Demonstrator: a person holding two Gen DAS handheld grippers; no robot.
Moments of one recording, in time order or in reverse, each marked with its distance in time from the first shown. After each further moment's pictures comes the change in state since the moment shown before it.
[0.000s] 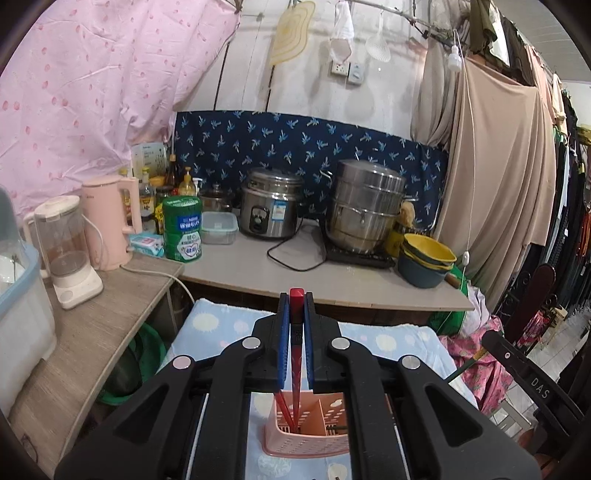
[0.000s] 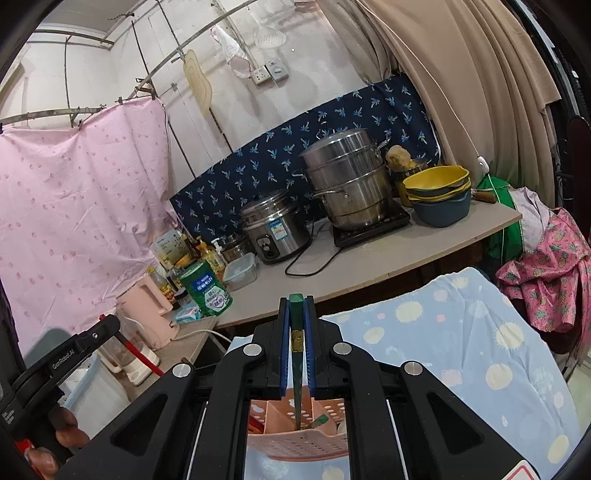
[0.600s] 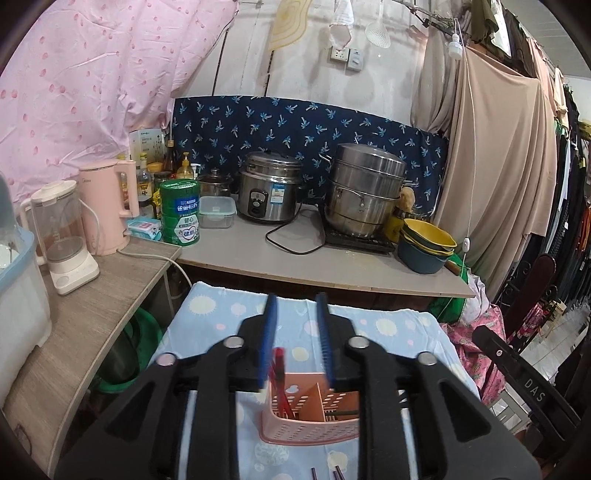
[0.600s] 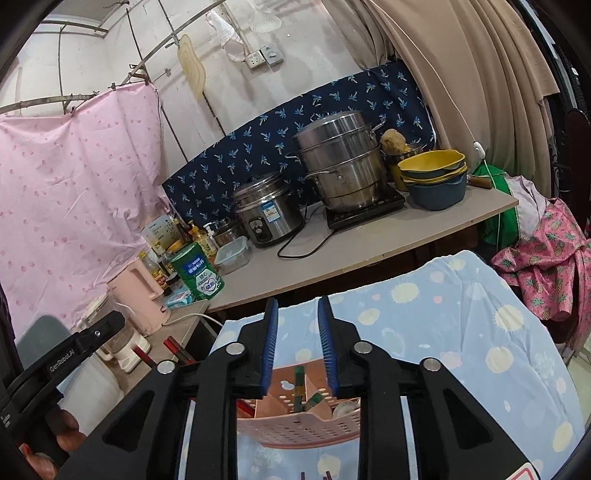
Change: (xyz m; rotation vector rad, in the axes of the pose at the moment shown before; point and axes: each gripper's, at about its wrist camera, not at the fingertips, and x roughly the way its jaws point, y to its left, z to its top) left arm 0.005 0.000 -0.017 -0.004 0.040 0.002; right arm 0.009 -0.001 -0.020 -0.001 0.039 -0.028
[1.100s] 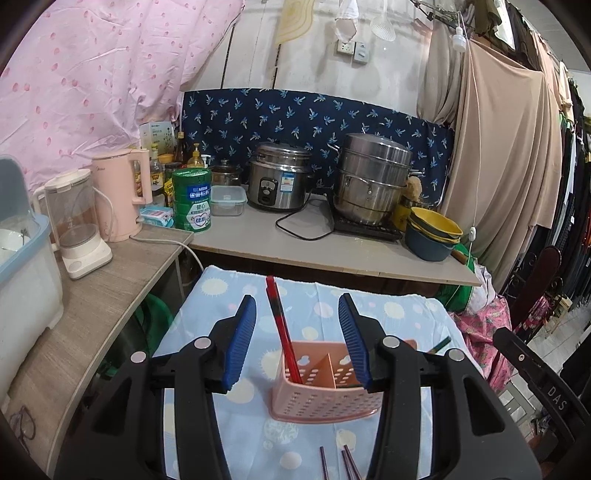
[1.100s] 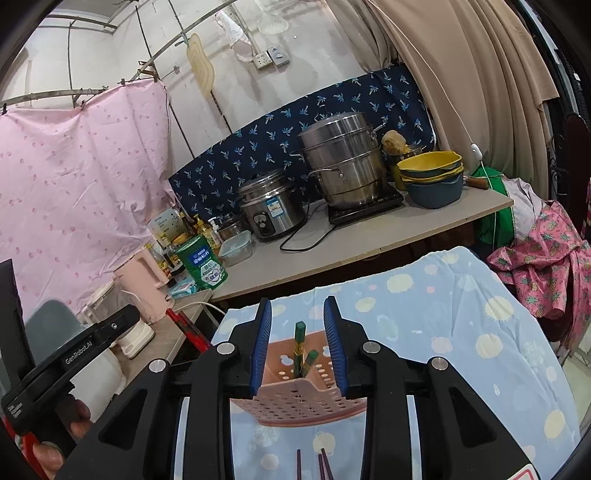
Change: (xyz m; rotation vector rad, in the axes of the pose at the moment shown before) left arm -0.017 0.004 -0.026 0.004 0.033 0.034; right arm -0.034 -0.003 -0.022 -0.023 0.009 0.009
